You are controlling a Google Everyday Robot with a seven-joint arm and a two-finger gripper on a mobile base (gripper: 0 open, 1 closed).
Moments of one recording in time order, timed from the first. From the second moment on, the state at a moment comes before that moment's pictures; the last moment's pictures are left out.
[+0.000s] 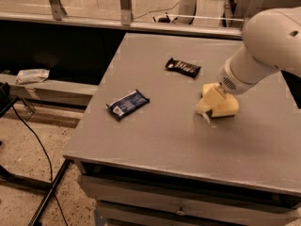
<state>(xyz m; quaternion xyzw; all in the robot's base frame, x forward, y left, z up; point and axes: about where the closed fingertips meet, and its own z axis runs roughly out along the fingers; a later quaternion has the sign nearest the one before) 0.567 -0.200 0.835 -0.36 0.90 -0.02 0.23</state>
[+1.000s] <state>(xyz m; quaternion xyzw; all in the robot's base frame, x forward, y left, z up) 0.576 -0.204 0.831 -0.35 0.91 -0.02 0.23</state>
